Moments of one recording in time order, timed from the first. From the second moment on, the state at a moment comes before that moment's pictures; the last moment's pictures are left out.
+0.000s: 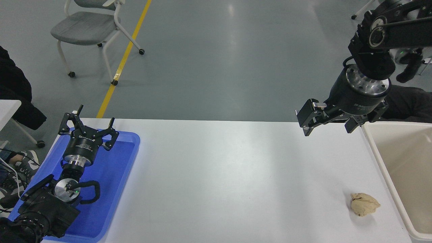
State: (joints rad) left arm -0.63 0.20 -0.89 -0.20 -0.21 -0.79 -0.32; right arm 2.34 -0.28 -1.23 1.46 -0.06 0.79 -0.20
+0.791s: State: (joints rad) left arm -0.63 0.20 -0.89 -0.20 -0.21 -0.79 -0.32; right arm 2.25 -0.37 -1.24 1.45 -0.18 0.78 -0.19
